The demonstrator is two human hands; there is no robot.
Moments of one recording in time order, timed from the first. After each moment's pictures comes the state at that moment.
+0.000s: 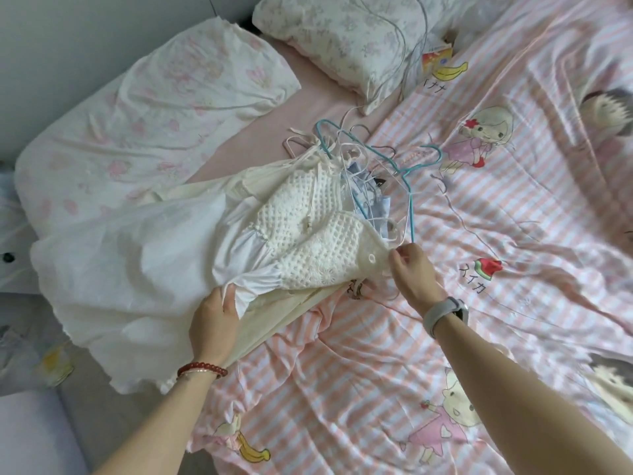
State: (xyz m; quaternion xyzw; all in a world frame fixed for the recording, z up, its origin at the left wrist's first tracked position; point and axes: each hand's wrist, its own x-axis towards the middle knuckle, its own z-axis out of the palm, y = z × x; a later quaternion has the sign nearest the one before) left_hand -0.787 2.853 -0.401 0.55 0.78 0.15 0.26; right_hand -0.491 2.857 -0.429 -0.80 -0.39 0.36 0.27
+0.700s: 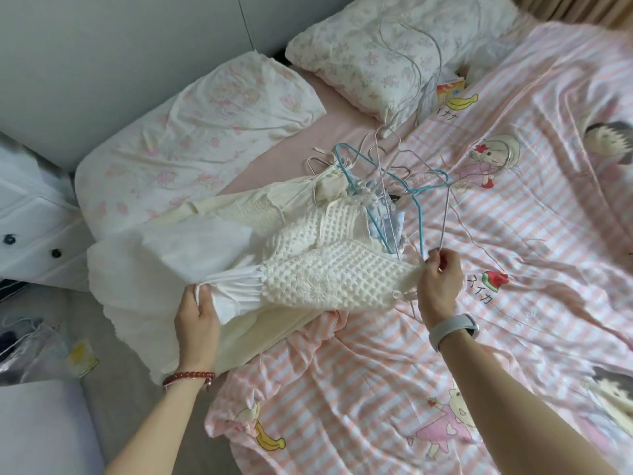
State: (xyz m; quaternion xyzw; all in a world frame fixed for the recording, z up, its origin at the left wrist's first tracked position) left_hand -0.816 2.834 -0.337 0.47 0.77 0.33 0.27; right_hand -0.507 2.841 -0.381 -0.81 -0.21 0.28 0.48
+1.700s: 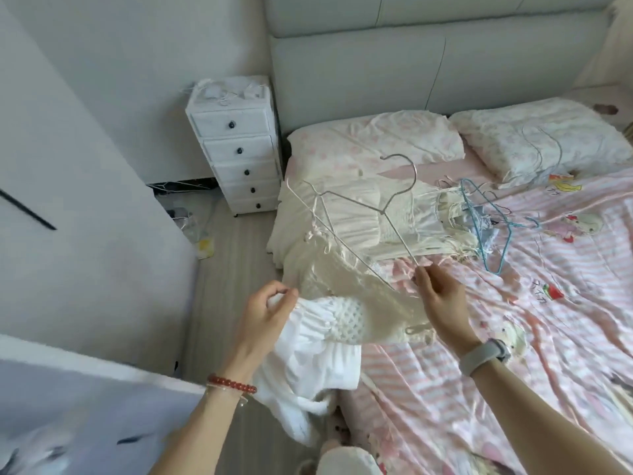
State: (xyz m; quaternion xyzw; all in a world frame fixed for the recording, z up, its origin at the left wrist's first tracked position) left_hand -0.921 2.427 -0.156 0.43 0.70 0.48 0.32; right_hand -0.687 2.545 -0.201 -0.52 -0.69 0.32 0.40
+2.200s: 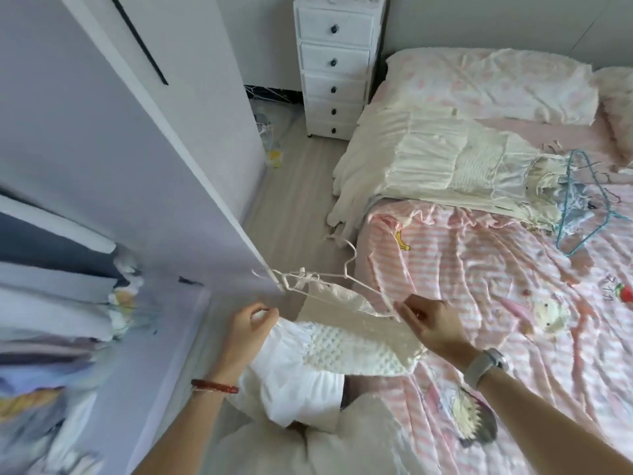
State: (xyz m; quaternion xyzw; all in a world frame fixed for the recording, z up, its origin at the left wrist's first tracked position) left_hand -0.864 2.217 -0.230 0.18 0.84 0.41 0.31; right_hand -0.643 2.420 -0.264 -0.36 -0.86 0.34 0.12
